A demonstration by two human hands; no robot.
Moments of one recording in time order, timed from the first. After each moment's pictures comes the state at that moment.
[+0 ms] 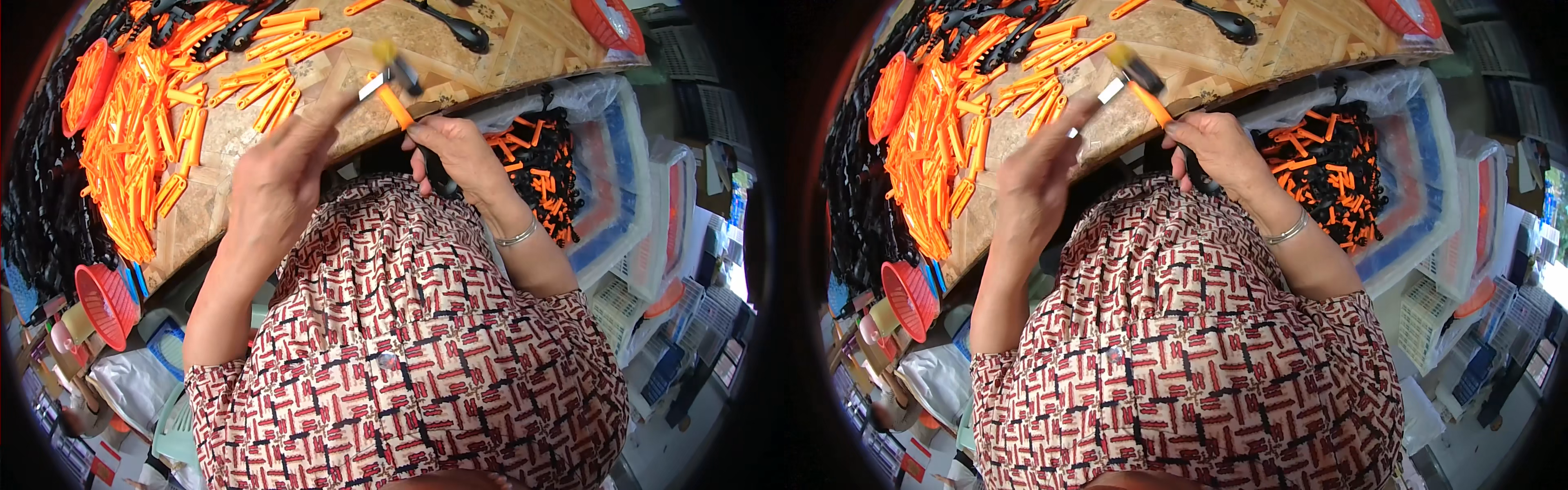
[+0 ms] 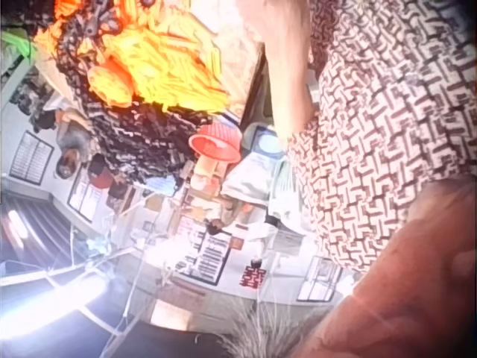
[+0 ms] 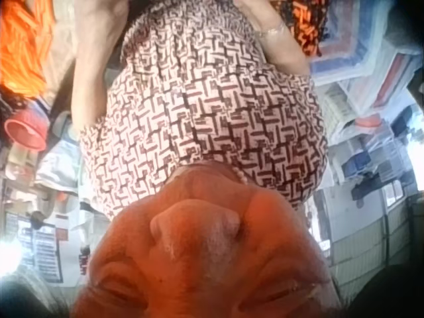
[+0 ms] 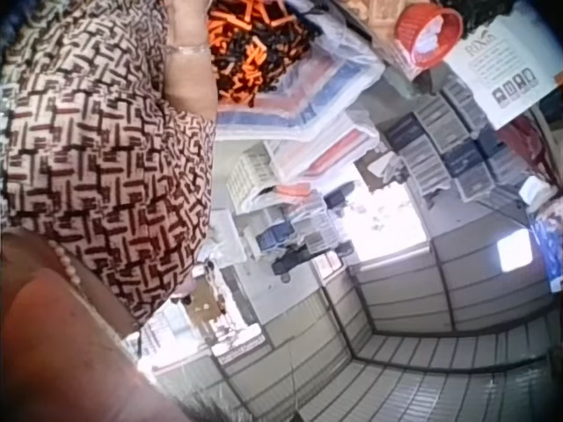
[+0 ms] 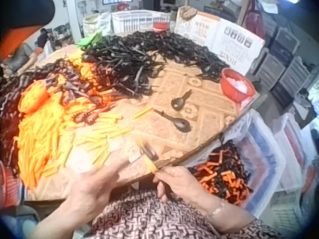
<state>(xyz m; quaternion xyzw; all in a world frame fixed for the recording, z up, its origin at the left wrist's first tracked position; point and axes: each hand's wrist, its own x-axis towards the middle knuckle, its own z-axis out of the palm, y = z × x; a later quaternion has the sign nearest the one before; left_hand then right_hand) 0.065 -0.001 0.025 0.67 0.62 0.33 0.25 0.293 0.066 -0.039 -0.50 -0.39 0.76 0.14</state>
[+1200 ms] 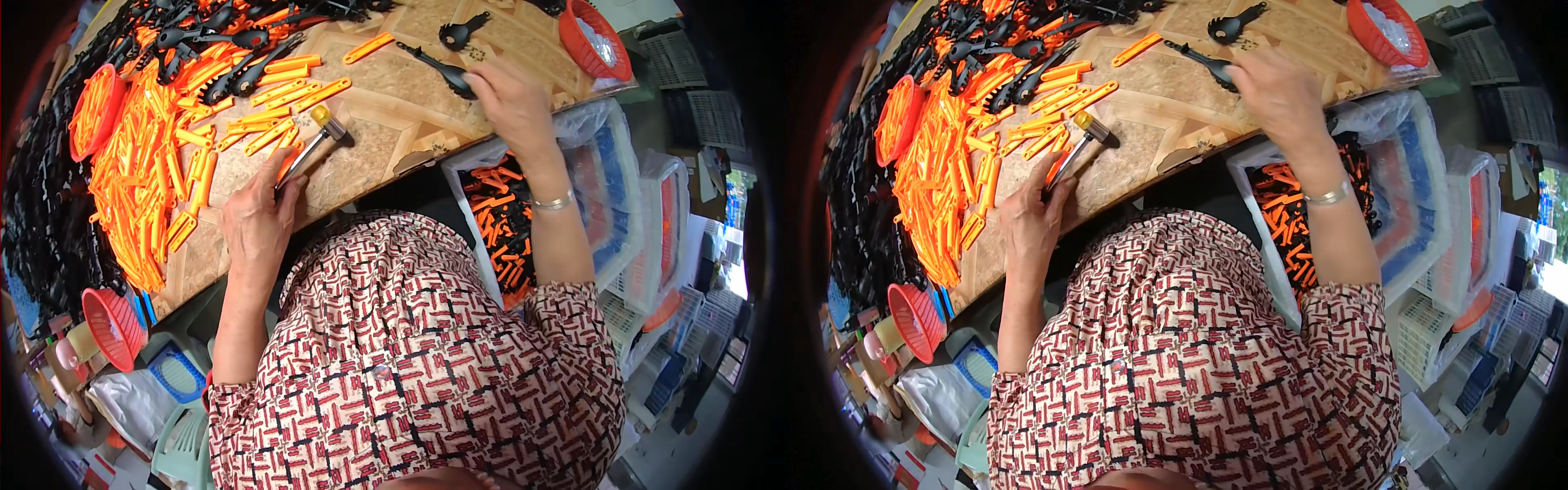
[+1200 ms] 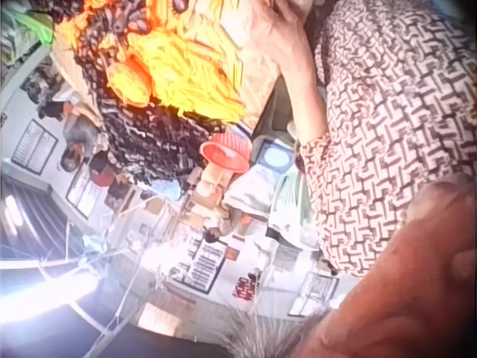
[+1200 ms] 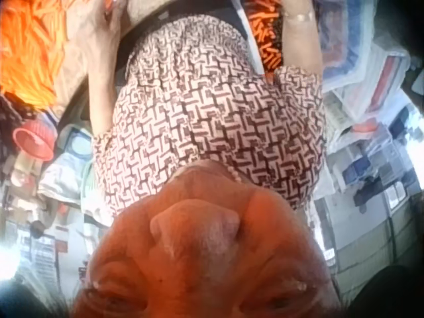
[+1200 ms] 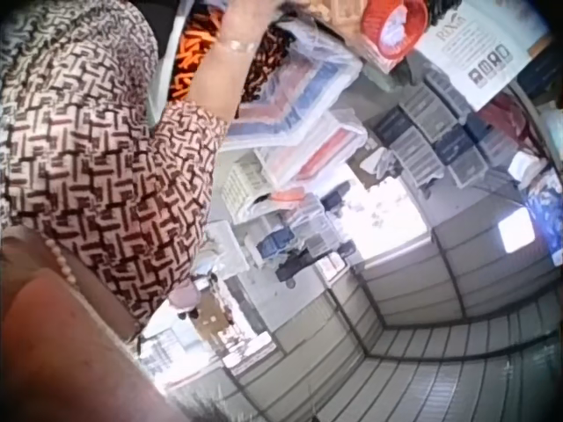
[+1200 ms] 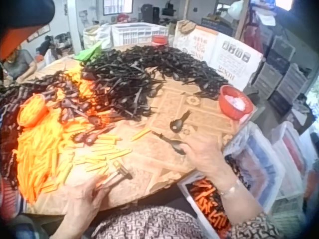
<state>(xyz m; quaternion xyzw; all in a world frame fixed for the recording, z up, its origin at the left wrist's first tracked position) 0.037 -0.007 -0.007 0.60 0.76 0.21 0.14 0.340 0.174 0.001 -0.45 -0.86 0.07 0.24</state>
